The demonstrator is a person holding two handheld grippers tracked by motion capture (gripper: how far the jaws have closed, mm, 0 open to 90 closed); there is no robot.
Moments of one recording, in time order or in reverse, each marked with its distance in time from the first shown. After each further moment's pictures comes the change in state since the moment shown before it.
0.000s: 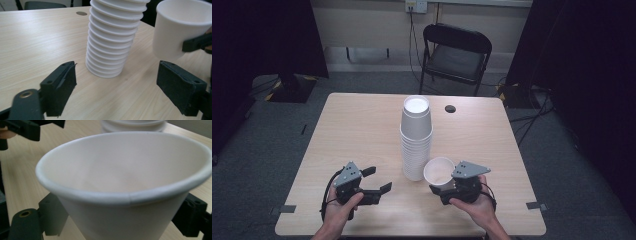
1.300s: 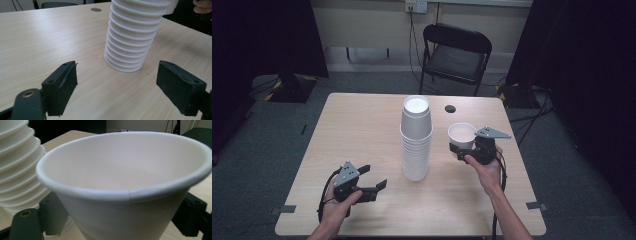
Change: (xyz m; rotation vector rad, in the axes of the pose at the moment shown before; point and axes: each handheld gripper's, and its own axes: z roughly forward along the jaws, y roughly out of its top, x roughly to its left) left arm 0.015 -0.011 0.005 0.016 0.080 0.021; right arm -0.106 0.016 0.010 -0.096 -0.203 0.259
